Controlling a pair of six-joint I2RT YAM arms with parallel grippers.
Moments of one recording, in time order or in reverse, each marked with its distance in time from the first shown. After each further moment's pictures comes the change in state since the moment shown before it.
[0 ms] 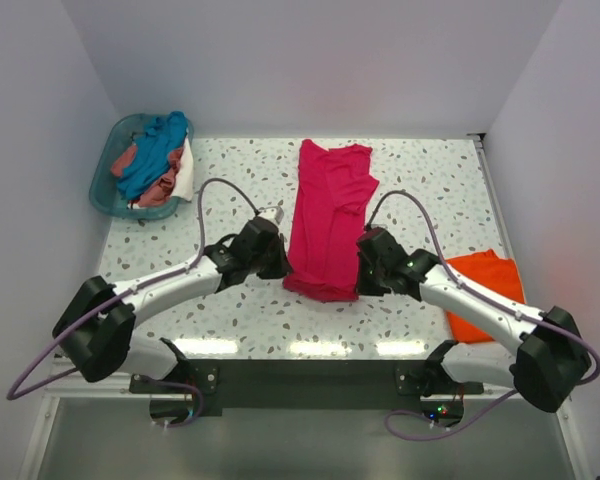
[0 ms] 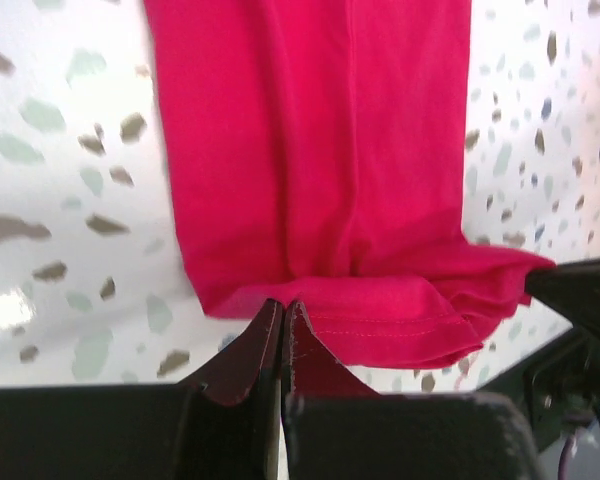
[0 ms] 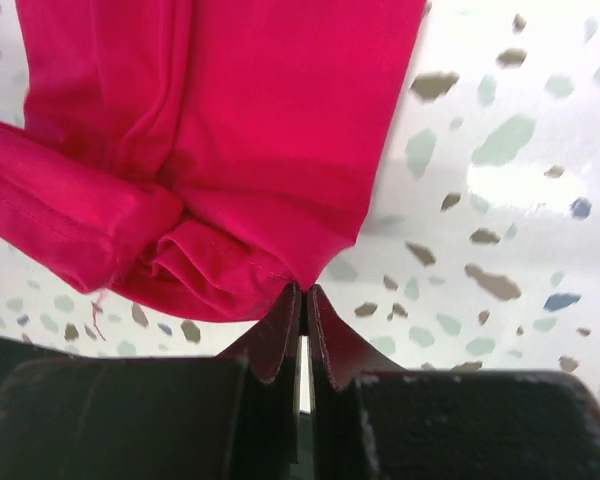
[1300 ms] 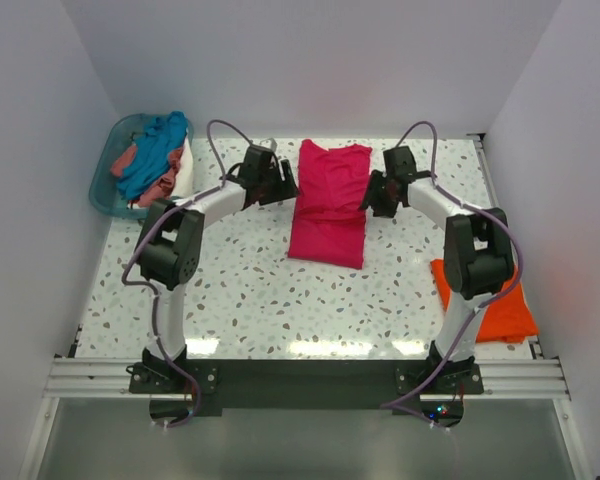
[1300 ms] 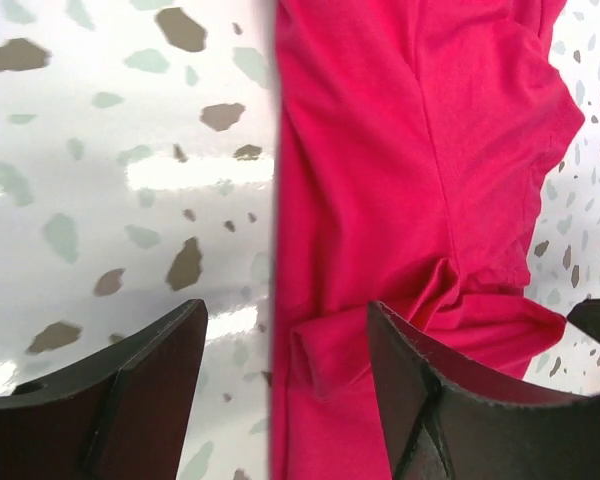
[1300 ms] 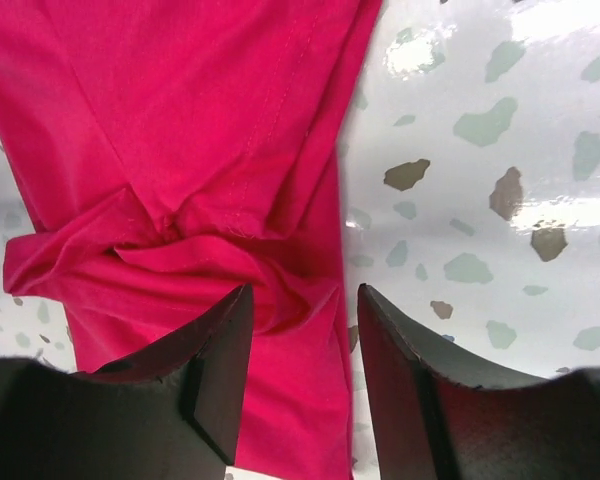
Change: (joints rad) left arm 0.353 0.760 0.740 0.096 0.114 0.135; right arm -0.523 0.761 0.631 0.191 -0.188 -0.182
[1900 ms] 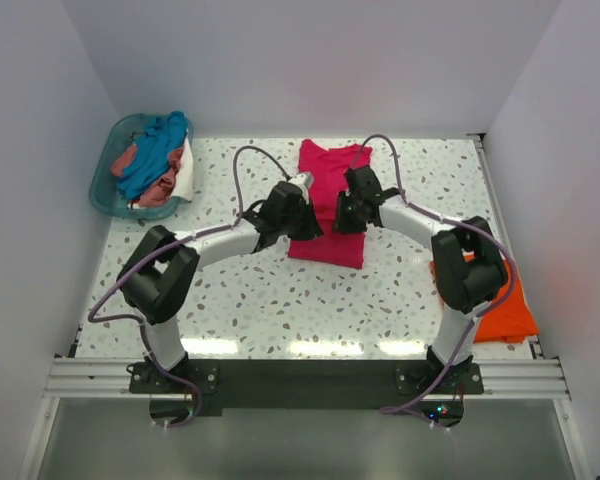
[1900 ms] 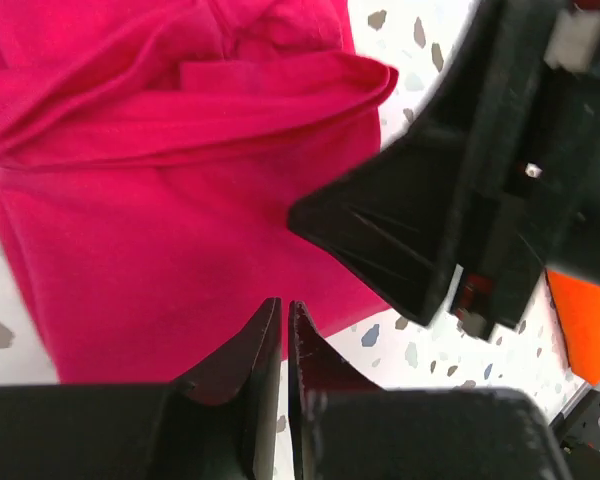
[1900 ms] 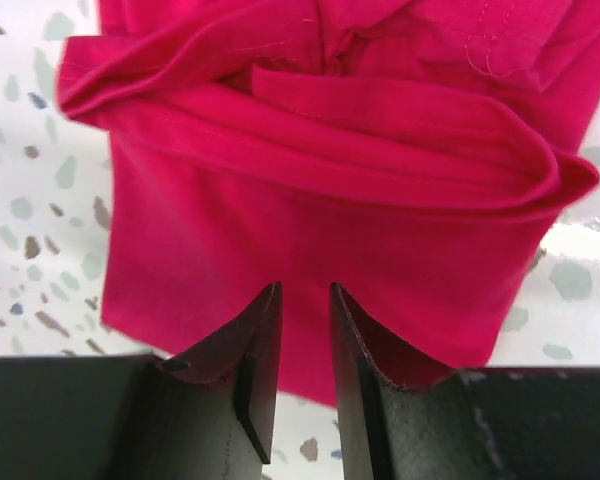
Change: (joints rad) left arm -0.241 -0.288 -0.344 0.134 0.009 -0.029; right arm 0.230 -0.095 -0.124 0.051 0.030 -0.022
